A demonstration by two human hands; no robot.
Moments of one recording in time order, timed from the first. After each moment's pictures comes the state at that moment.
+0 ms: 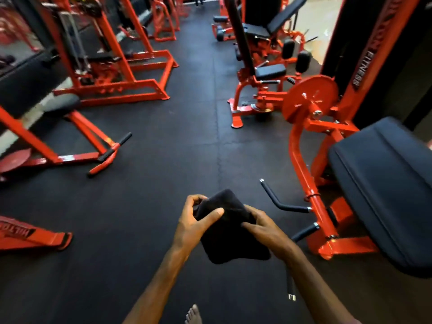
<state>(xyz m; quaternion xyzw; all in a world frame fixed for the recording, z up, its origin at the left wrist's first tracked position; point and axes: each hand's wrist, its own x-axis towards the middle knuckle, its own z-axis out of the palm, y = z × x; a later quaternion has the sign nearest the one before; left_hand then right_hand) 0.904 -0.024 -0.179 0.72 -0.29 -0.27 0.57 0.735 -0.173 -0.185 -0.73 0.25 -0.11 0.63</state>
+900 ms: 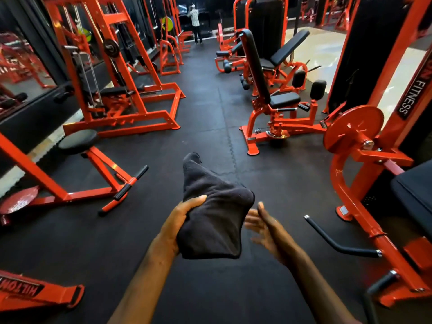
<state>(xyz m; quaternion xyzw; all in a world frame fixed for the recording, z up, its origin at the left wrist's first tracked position) 1.203 -0.001 -0.081 0.53 -0.11 -0.51 0.67 1.019 -0.155 -0.186 -0.47 0.34 -0.15 0.80</state>
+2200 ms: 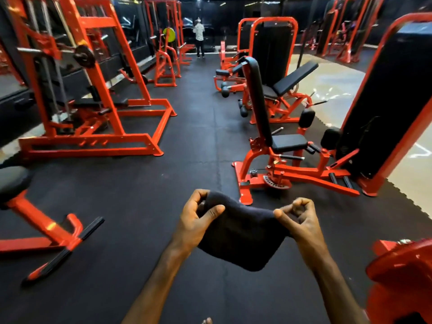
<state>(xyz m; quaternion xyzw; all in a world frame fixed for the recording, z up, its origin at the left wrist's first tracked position) 1.498 -0.534 -0.109 0.62 -0.40 -0.23 0.63 1.270 -0.702 -0.126 -0.61 0.31 -0.38 0.63</state>
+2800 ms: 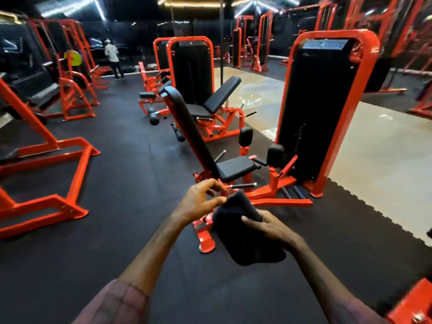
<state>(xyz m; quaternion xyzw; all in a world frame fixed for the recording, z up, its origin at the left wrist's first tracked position) 1.654 -1.022 -0.068 0.60 -0.68 -0.20 0.37 1.394 -1.068 -0.124 -0.73 0.35 -0.22 0.55</state>
